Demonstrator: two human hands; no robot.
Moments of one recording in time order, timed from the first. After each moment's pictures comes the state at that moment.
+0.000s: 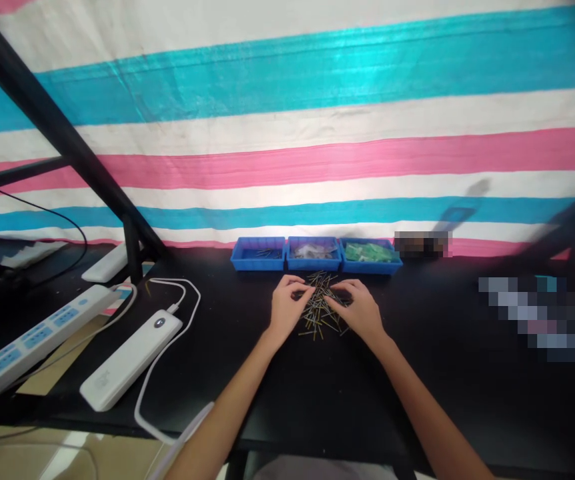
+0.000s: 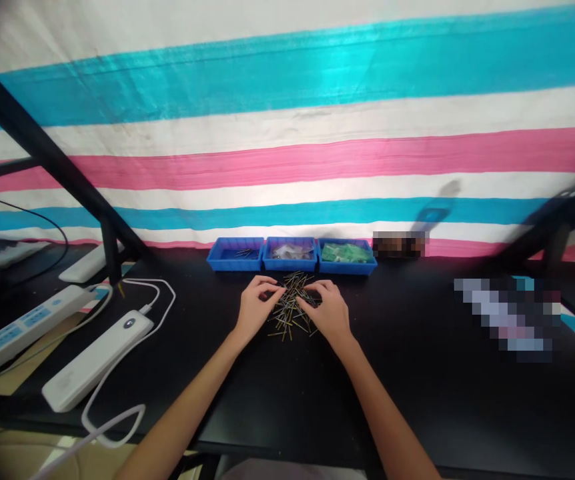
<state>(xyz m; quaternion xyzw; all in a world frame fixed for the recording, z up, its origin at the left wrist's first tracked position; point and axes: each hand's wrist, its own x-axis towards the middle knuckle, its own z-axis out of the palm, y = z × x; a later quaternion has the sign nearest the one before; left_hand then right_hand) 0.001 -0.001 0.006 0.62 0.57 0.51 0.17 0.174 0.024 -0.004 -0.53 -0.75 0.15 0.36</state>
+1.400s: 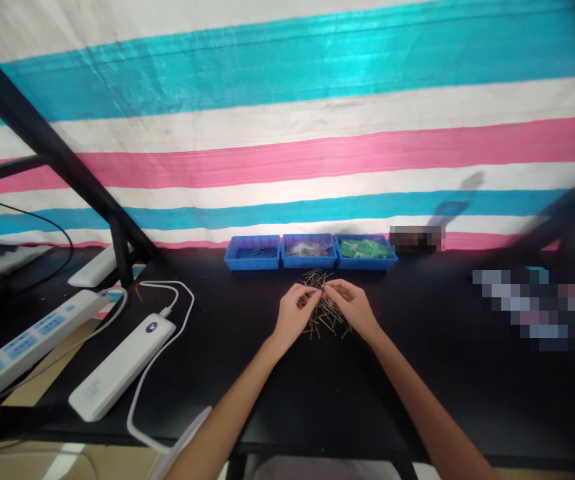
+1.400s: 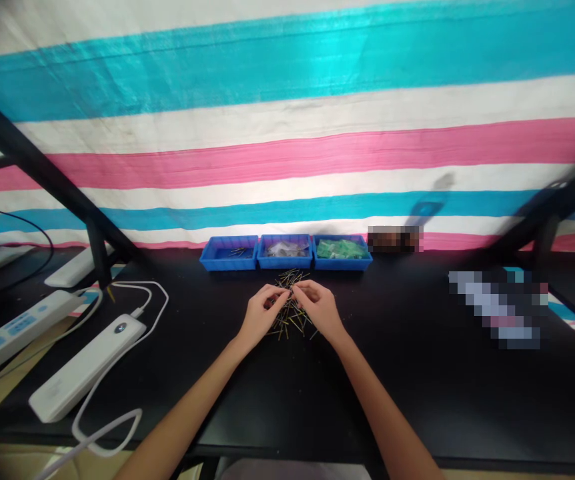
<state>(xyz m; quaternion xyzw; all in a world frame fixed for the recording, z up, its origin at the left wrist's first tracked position) 0.019 -0.011 0.006 0.61 0.54 0.50 0.31 0.164 0.023 0.007 -0.42 -0.62 0.49 0.44</state>
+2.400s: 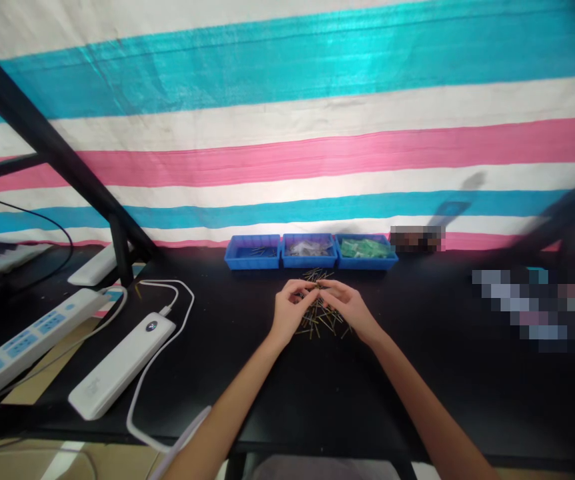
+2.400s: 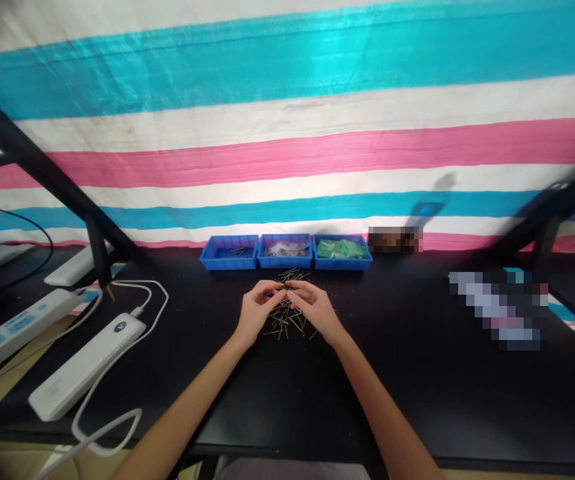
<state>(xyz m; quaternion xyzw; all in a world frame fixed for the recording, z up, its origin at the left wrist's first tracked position) 0.016 -0.009 0.009 0.52 0.50 0.58 0.38 0.162 0.017 0.017 -0.39 -0.57 0.60 0.40</state>
